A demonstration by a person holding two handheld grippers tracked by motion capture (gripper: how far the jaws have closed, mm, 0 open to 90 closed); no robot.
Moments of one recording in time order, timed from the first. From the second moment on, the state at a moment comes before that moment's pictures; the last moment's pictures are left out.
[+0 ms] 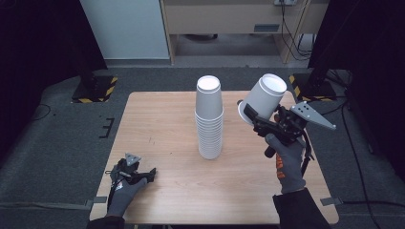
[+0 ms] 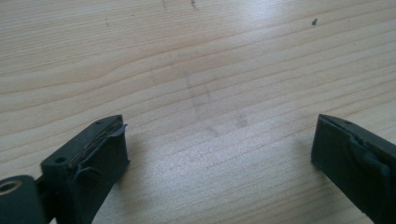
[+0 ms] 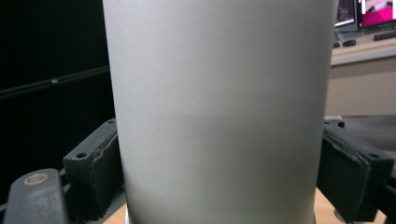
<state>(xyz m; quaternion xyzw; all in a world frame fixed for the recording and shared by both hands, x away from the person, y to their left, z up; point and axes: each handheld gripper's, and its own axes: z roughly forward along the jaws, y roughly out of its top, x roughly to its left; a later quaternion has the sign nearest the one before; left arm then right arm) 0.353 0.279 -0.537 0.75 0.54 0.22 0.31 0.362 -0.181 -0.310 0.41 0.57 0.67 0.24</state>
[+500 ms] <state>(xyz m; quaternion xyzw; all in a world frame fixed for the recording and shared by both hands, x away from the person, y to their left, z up) 0.350 0.281 -0.536 0.74 0.55 0.23 0.31 0.348 -0.205 -0.360 0.45 0.56 0.66 0.21</state>
